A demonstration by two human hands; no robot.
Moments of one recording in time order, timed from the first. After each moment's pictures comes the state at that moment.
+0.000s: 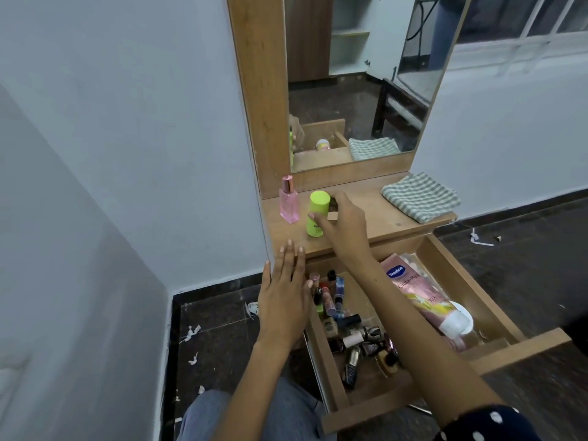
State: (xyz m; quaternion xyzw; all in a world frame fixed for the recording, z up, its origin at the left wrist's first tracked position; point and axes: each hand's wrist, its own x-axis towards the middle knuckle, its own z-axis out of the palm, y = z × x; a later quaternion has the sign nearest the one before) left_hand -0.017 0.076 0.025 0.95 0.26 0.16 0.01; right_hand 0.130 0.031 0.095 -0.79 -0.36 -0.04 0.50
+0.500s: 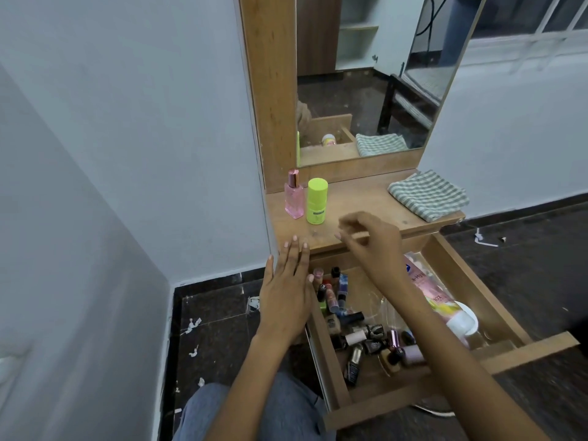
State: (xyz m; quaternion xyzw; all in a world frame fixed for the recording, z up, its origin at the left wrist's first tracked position) left_hand -0.020 0.079 0.029 0.95 0.25 0.17 0.05; right_hand 0.121 -0.025 0.089 -0.79 -0.42 -0.06 0.45
